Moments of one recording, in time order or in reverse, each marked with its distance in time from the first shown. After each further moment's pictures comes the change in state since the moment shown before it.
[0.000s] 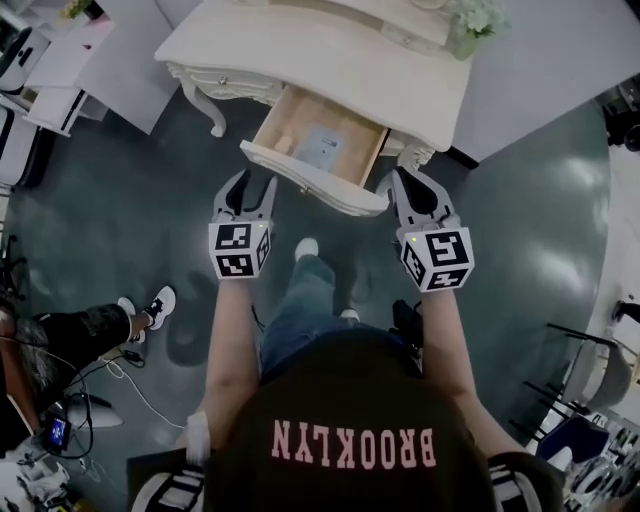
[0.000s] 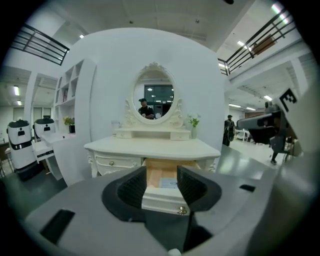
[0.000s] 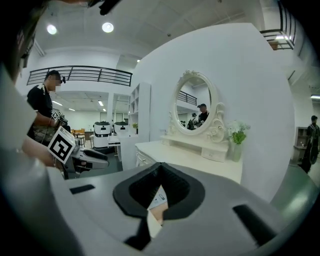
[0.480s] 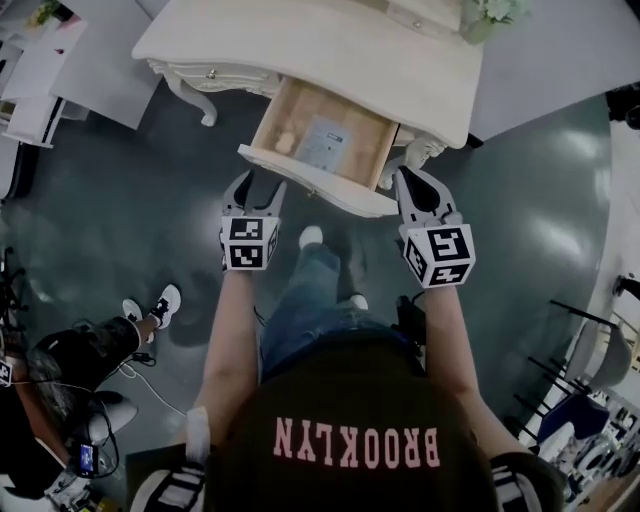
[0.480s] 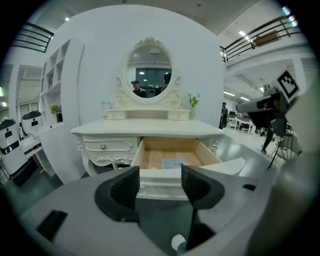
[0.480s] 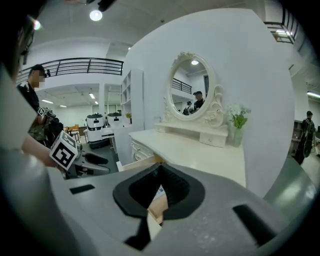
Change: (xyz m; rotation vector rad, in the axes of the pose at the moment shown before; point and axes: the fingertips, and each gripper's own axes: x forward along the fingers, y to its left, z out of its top) left arm 0.077 0.027 -0.070 0.039 0.192 -0.095; right arm 0.064 -0.011 -0.044 0.053 0.139 -0.050
